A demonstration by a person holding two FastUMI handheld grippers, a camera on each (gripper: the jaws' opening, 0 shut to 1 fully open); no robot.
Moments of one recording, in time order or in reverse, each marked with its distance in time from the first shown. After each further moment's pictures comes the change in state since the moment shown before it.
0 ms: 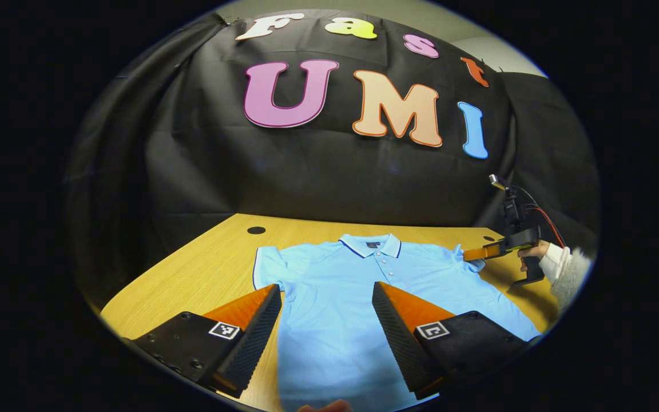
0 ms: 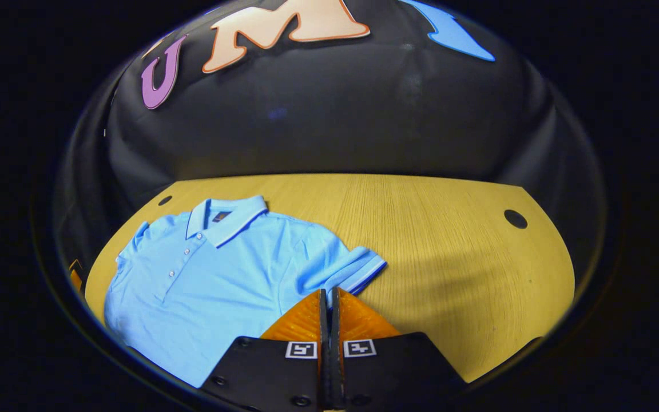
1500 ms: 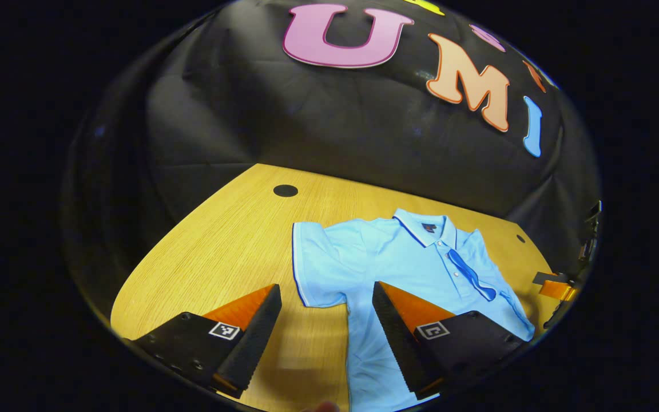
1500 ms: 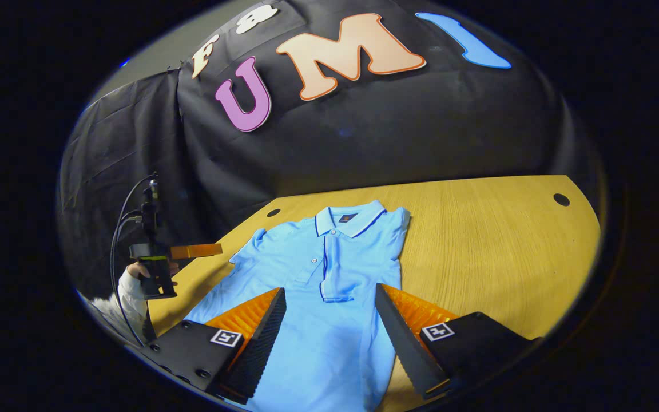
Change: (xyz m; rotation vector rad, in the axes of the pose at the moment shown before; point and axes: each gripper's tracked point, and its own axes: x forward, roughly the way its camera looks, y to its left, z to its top) left arm 0.098 0.105 -0.027 -0.134 0.356 0.060; right arm -0.129 0.106 -0.040 0.063 -0.061 0.371
